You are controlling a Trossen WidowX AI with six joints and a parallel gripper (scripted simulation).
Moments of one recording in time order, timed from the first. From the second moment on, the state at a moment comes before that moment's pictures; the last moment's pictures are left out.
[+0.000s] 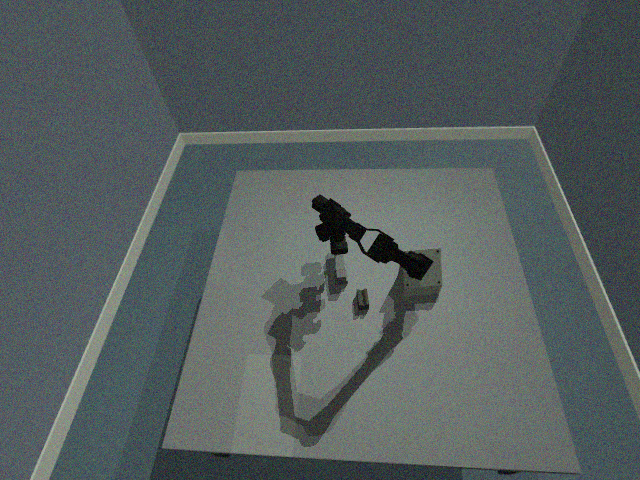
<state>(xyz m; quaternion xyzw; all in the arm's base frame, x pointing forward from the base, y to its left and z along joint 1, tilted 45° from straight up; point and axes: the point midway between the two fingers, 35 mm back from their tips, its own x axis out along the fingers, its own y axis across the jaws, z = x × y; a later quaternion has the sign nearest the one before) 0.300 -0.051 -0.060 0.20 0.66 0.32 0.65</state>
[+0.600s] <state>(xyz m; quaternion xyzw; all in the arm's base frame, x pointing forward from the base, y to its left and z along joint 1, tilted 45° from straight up) 0.300 -0.049 -0.062 0.20 0.66 0.32 0.65</state>
